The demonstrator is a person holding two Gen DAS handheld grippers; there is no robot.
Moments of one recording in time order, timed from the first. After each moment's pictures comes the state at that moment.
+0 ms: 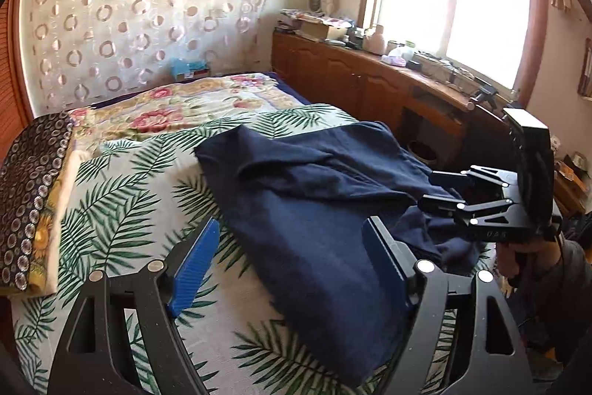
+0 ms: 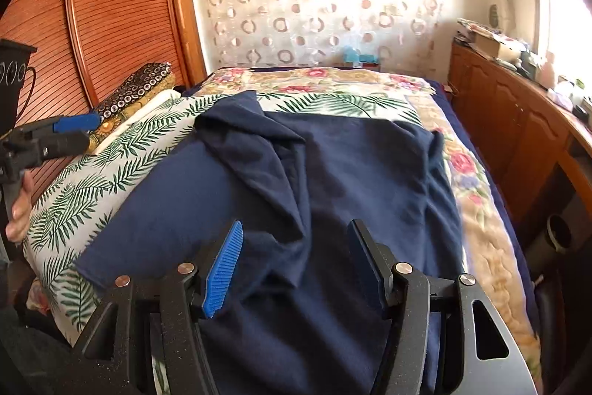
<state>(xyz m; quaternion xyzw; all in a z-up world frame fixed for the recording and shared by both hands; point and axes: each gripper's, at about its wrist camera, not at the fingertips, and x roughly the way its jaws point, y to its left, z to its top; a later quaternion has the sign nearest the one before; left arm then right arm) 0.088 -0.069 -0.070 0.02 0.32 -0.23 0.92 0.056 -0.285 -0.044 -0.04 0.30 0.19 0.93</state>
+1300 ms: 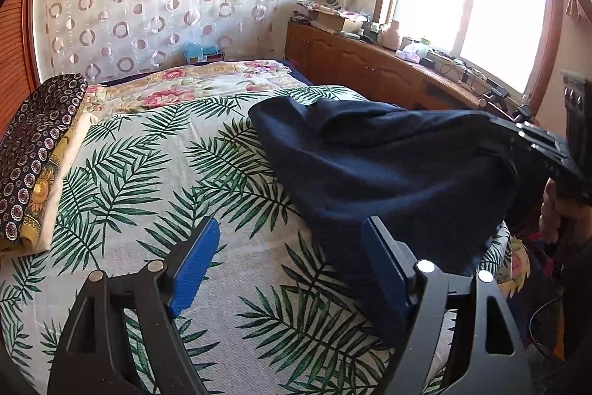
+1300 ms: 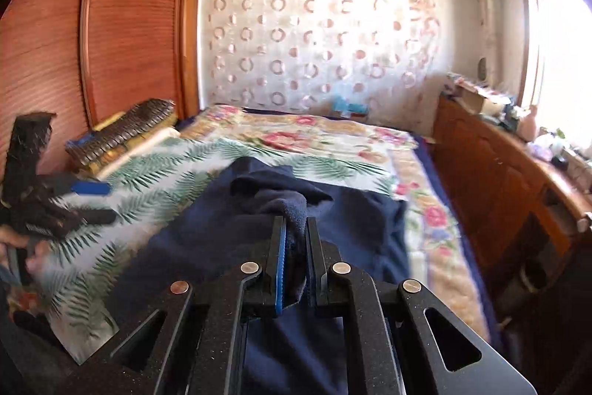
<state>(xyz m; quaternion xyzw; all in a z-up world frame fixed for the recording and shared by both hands) 0.081 -0.053 -0.101 0.00 0.34 -0.21 0.92 -0.003 -0.316 0.004 -0.09 0.22 0.15 0.96</state>
